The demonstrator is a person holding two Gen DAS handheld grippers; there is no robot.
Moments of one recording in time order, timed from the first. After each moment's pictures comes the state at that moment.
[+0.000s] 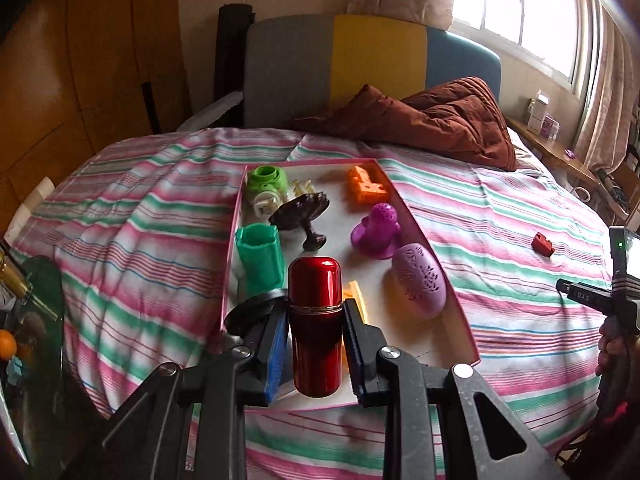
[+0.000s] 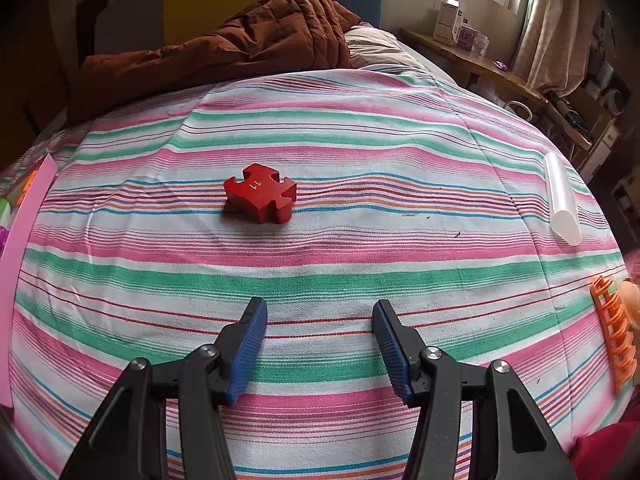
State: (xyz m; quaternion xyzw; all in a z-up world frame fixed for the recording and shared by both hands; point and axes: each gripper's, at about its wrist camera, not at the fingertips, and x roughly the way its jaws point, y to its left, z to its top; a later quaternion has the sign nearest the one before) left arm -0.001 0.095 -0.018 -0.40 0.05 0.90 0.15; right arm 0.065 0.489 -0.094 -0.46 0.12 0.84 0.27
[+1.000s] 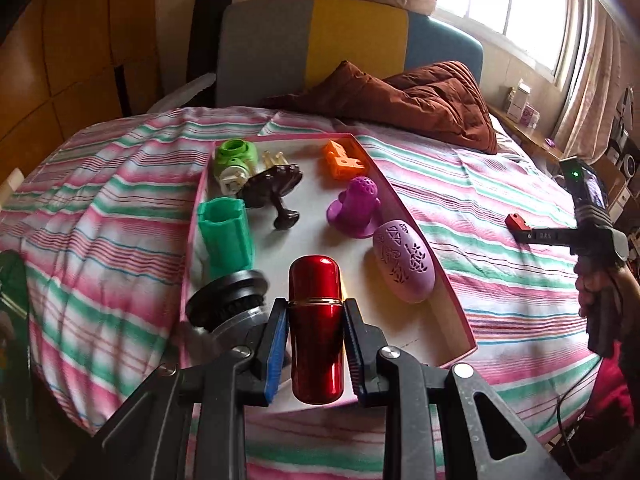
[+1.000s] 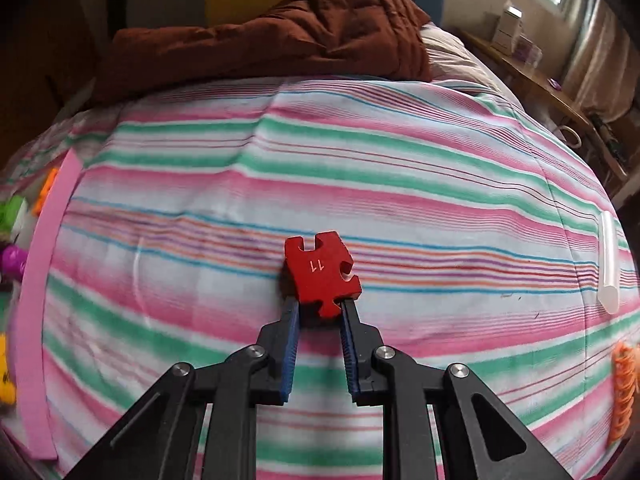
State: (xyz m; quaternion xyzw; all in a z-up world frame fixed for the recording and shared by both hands) left arm -0.014 0.103 -0.043 -0.43 0.04 0.88 0.20; right arm -0.020 0.467 -0.087 -0.51 0.10 0.83 0.19
